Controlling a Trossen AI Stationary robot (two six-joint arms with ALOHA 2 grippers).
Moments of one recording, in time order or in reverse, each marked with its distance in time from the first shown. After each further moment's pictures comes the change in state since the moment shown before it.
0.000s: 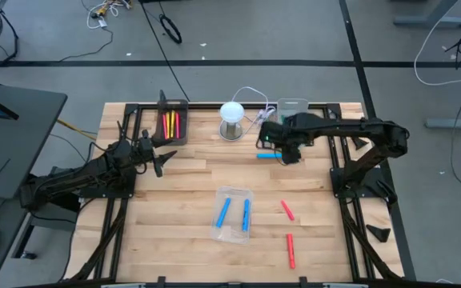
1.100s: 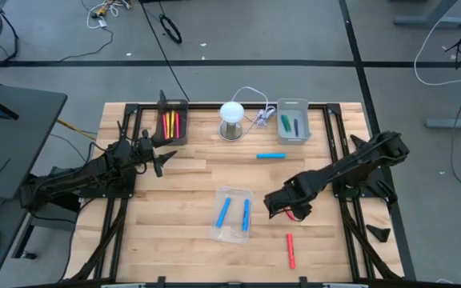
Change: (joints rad) left arm 0.000 0.000 0.000 0.000 0.000 0.000; right arm 0.572 0.049 -0.216 0.222 -0.190 0.132
